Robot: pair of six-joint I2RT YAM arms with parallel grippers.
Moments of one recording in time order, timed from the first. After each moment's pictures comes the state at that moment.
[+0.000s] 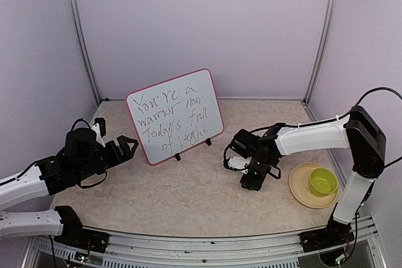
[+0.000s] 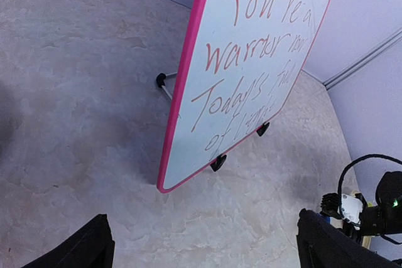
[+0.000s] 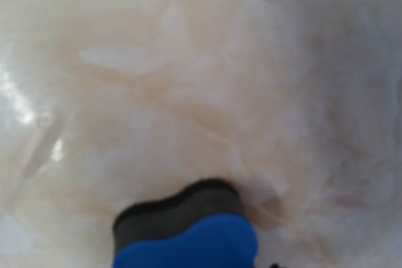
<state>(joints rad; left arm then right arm) -0.71 0.78 0.49 -0.17 -0.28 -0.78 0.88 1.77 1.10 -0.72 0.16 -0.18</state>
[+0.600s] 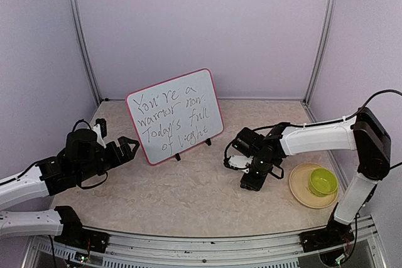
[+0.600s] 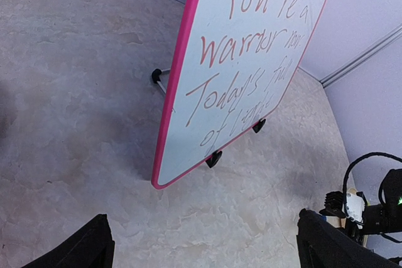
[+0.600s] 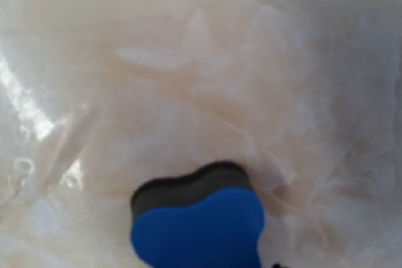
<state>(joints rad) -0.73 0.78 0.49 -0.16 -0.28 -0.80 0.88 1.72 1.07 -0.71 0.12 -0.18</state>
